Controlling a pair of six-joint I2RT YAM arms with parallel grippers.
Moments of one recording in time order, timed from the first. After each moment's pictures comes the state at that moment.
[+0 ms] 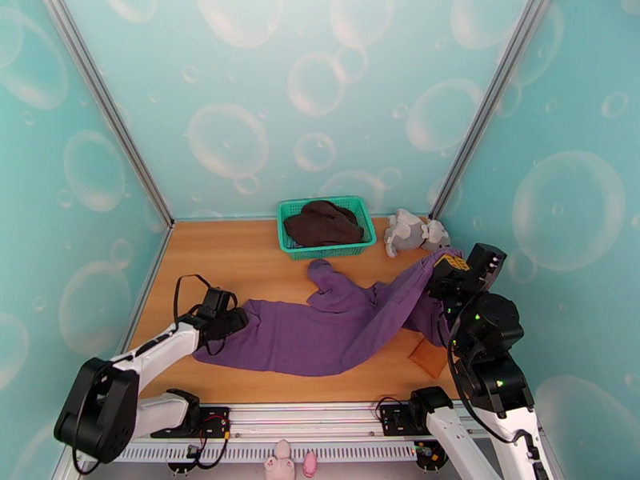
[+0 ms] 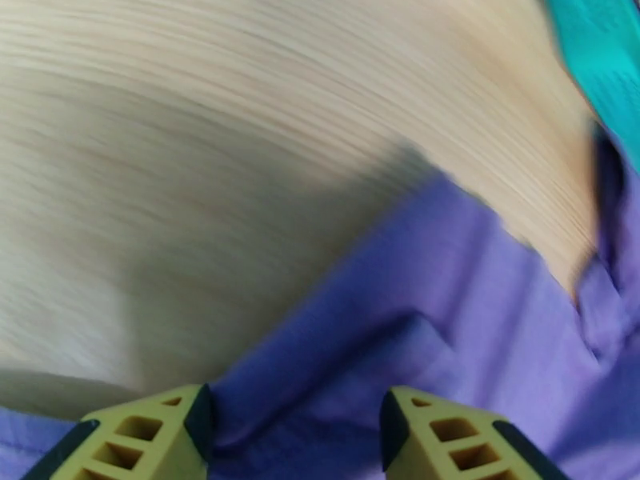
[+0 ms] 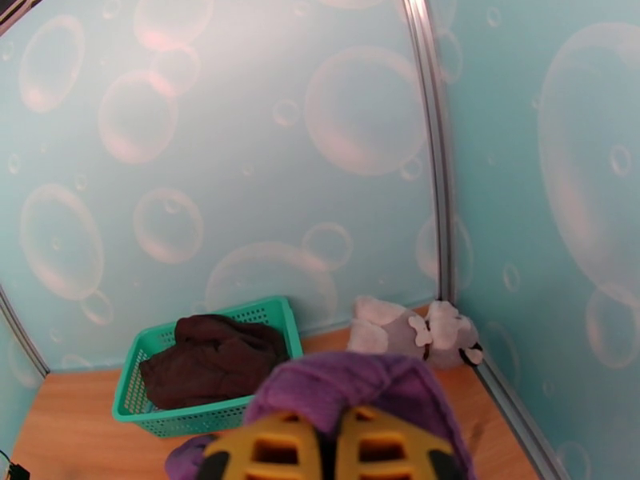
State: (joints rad) left arm -0.40 1.17 0.53 -0.34 0.05 -0.70; right arm 0.13 0.53 0.87 -0.32 0.29 0.16
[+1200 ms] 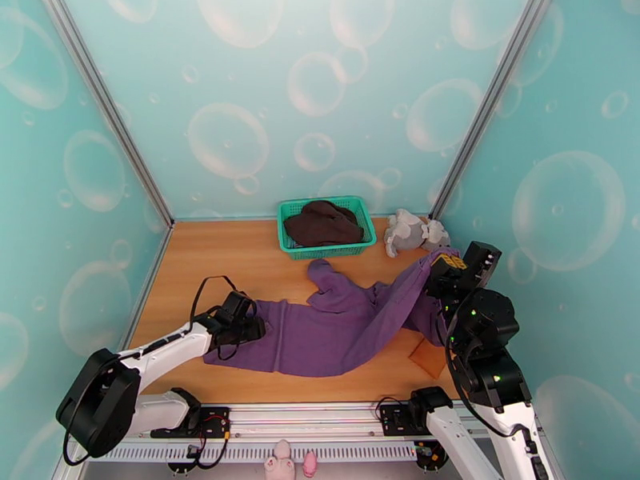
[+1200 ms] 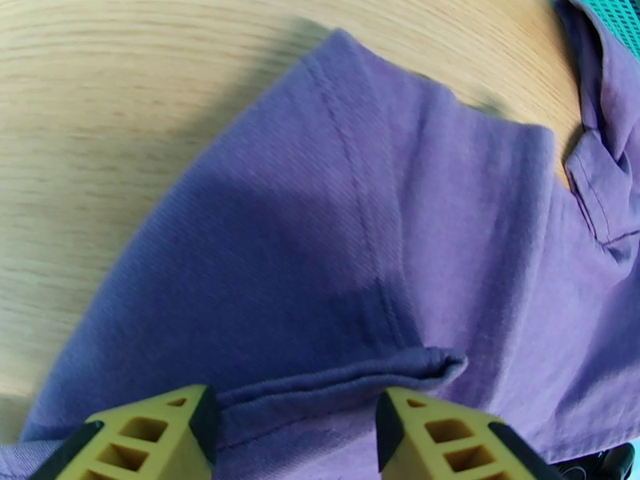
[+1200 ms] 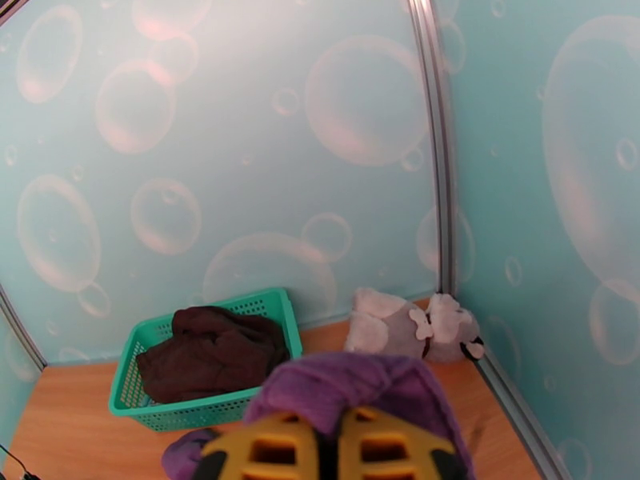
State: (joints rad) left arm -0.55 1.30 0.59 -0.38 0.02 -0.67; right arm 0.13 0.55 0.87 -0.32 0.28 0.16
